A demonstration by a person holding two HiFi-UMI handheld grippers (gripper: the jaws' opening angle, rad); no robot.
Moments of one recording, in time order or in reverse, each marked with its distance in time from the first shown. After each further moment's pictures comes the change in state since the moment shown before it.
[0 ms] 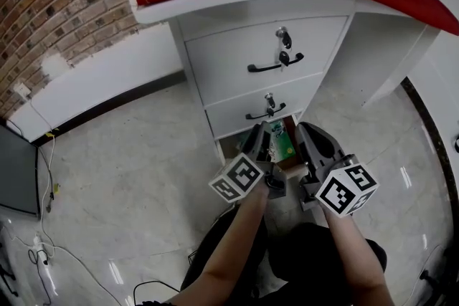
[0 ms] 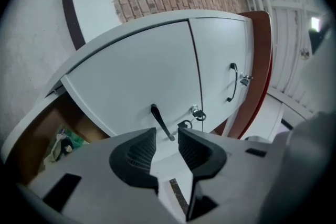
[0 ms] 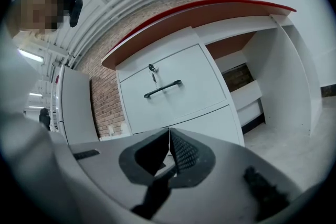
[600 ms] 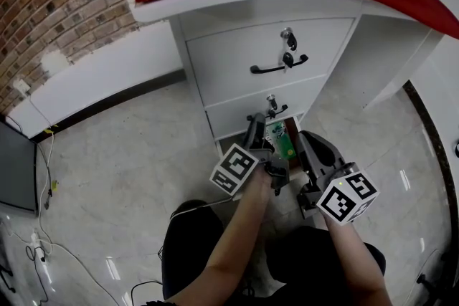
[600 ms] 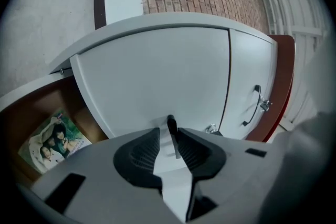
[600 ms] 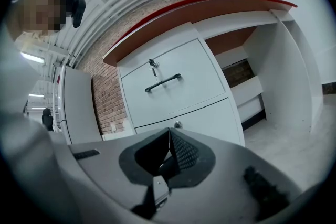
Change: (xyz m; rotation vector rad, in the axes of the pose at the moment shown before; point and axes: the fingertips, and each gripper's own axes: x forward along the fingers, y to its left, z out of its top) left arm 0.020 0.021 0.019 -0.232 -0.112 0.040; right arm -0.003 -0.001 -0.015 0.010 0.037 0.016
